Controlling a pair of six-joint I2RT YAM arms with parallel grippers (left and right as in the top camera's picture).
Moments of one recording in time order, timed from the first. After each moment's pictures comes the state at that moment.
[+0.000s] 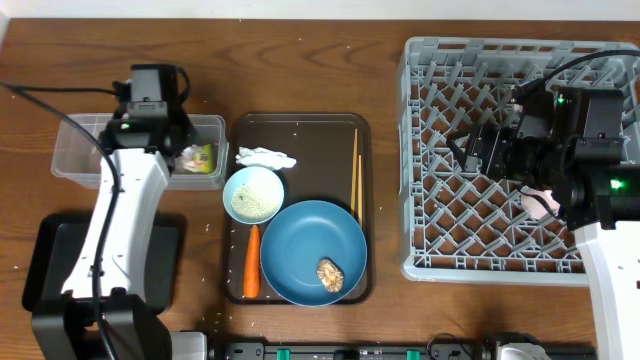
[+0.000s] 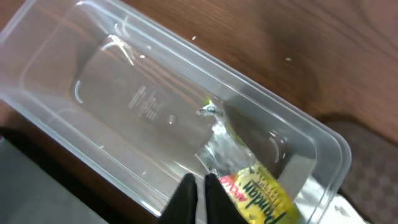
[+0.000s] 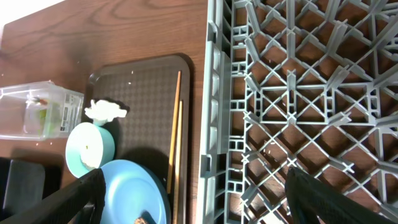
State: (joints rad) left arm 0.05 1.54 1.25 -0.76 -0.30 -0.45; right arm 0.01 1.24 1.32 -0.98 -0.37 0.25
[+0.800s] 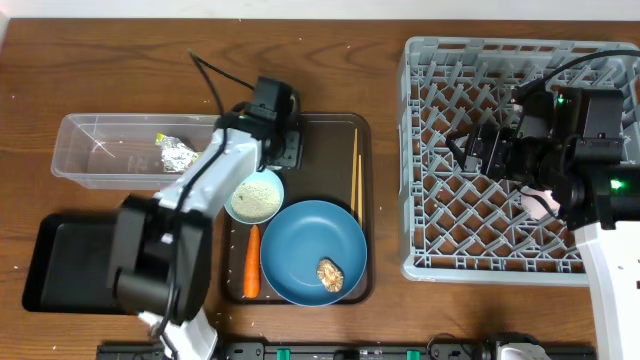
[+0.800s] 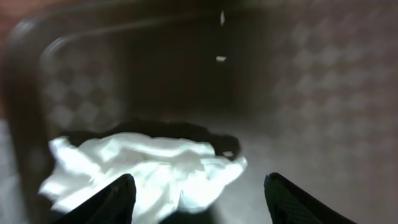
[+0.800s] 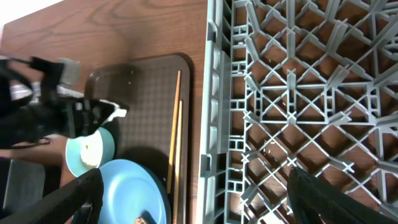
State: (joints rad) left arm -0.31 1.88 1.25 -0.59 -0.01 -0.15; right arm 0.01 1.24 1.32 -0.99 -0.37 0.25
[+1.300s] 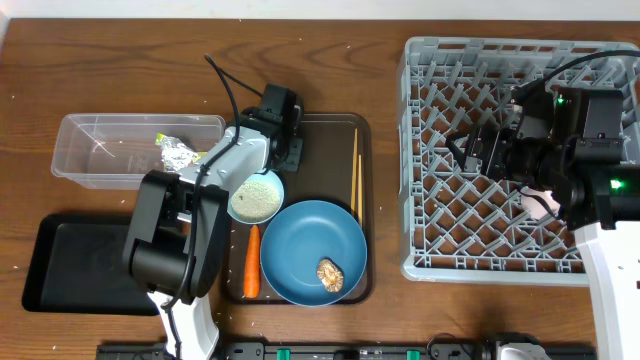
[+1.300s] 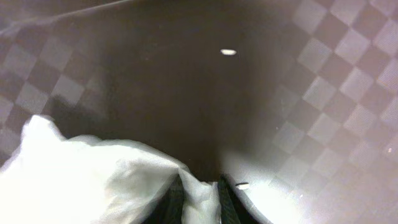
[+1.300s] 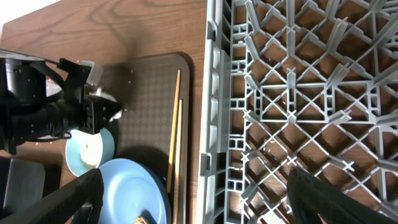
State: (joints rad) left arm -0.31 1.97 1.25 -0.53 -0.01 -0.11; right arm 0.01 1.24 1.32 -0.99 -0.37 0.25
